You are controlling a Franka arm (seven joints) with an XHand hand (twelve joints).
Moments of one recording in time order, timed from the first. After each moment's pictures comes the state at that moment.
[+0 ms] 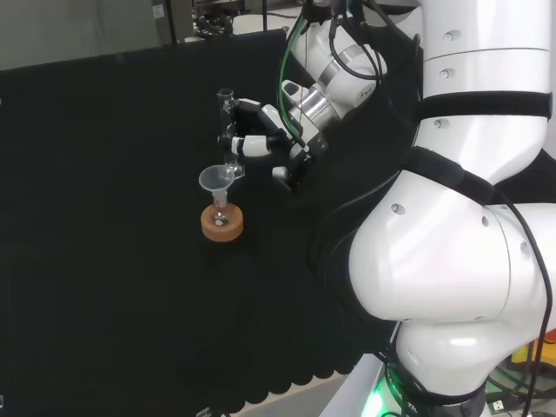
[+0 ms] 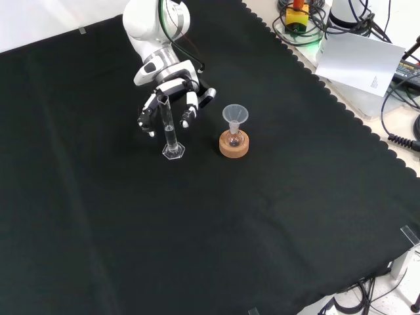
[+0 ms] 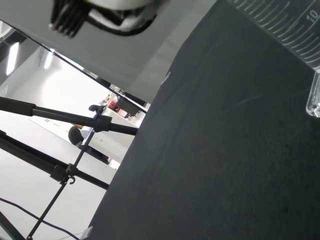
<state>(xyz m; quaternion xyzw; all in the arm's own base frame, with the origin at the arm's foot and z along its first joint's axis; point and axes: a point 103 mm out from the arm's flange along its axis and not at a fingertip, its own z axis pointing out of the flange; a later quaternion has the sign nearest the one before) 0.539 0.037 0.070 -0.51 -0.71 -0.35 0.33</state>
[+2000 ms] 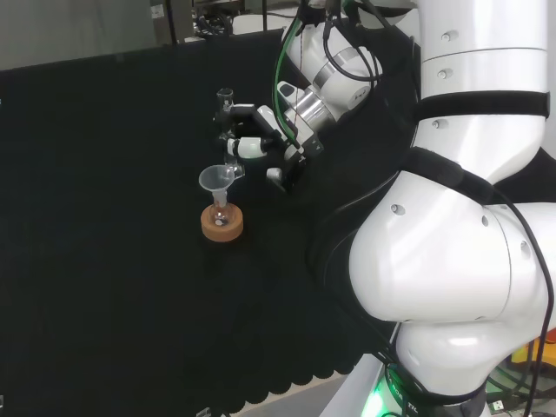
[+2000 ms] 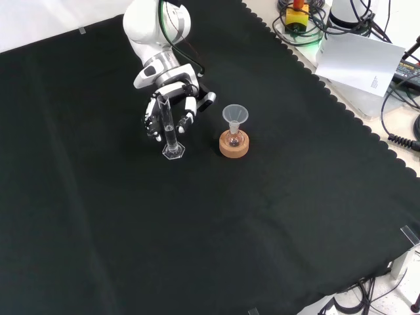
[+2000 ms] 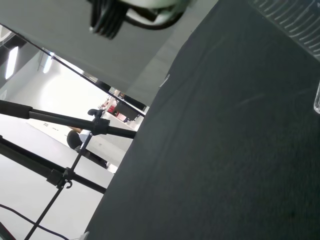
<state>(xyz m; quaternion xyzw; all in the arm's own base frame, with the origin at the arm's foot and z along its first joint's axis) 0.543 0.045 0.065 -0.52 -0.71 -0.36 0.33</state>
